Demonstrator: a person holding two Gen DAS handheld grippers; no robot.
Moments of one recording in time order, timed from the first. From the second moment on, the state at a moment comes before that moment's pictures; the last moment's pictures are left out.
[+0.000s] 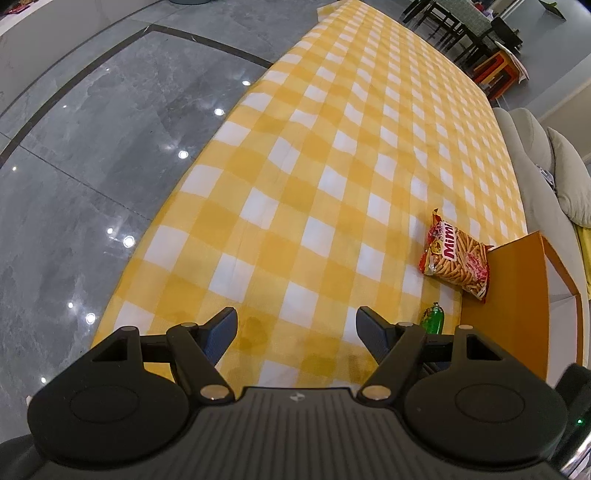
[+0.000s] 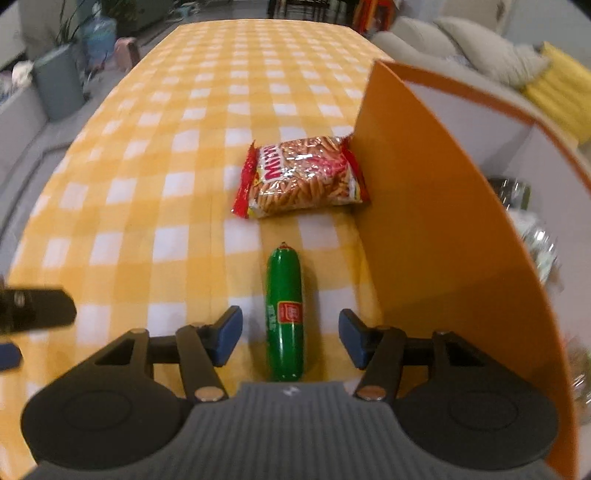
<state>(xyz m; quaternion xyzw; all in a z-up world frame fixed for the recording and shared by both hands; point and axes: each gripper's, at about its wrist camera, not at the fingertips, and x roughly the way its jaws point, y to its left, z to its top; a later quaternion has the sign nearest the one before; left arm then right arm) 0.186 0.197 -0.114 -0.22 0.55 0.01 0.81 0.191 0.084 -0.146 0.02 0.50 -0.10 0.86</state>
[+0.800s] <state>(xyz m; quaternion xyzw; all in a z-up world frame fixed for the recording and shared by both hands) 0.184 0.204 -0.110 -0.26 0.54 0.01 0.80 0.176 0.086 -0.138 -0.03 0.49 0.06 0.87</state>
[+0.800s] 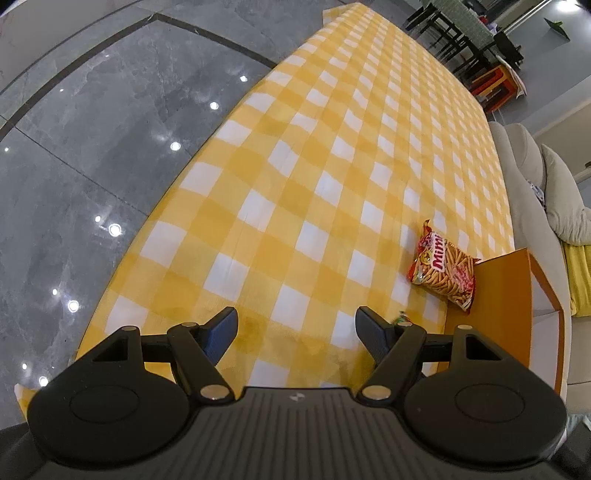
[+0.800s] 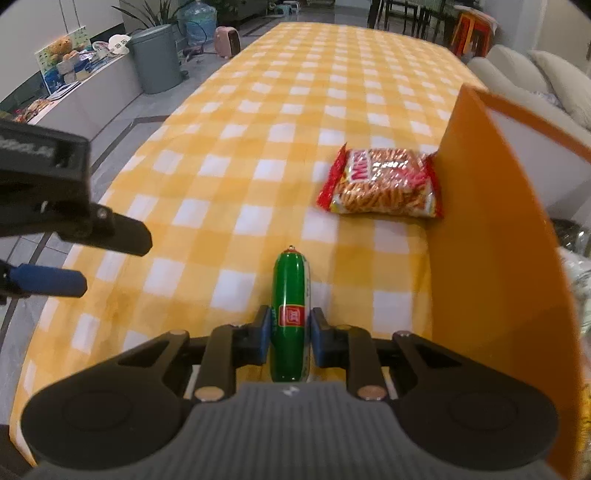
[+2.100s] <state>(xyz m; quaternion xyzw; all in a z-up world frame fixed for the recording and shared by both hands) 0.288 -0.001 -0.144 0.32 0.39 -0.42 0.76 0.184 -0.145 -0.048 0.12 0.48 0.05 0.87</state>
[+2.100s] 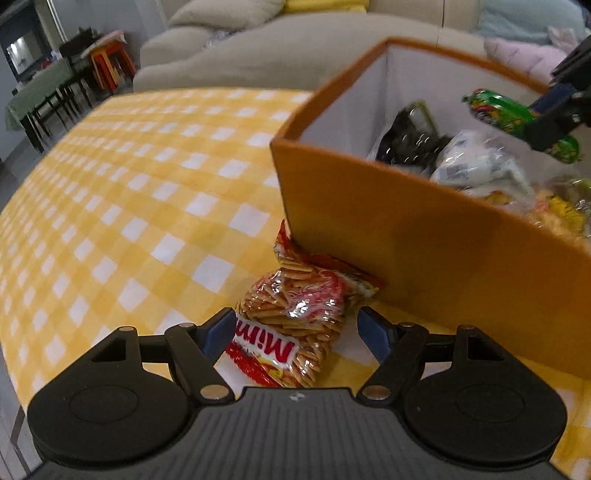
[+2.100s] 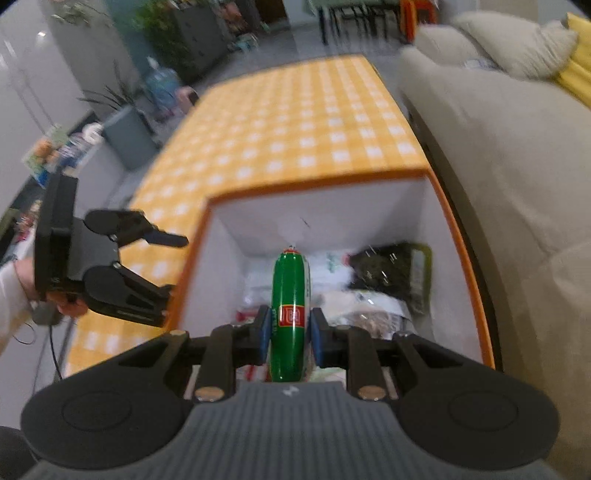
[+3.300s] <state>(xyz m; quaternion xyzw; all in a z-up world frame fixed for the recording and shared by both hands) 0.226 0.014 -0.103 0.26 0.41 -0.21 0.85 0.163 -0.151 -0.056 0.15 0.47 0.05 0.87</state>
